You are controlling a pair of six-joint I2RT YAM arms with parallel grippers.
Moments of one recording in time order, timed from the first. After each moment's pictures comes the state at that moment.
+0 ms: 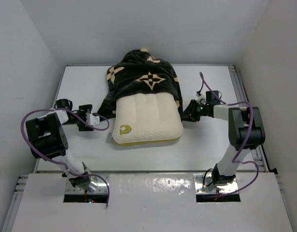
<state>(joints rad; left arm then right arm) 0.37 1.65 0.83 -0.43 0.73 1.99 0.01 1.79 0.83 -0.05 -0.73 0.48</state>
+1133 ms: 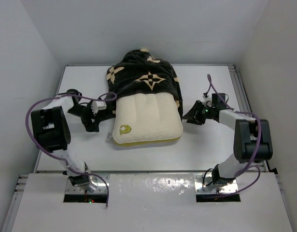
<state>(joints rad) 0.23 1.76 1.12 -0.92 0.60 1.38 -0.02 1.62 0.76 -0.12 -0.68 0.52</state>
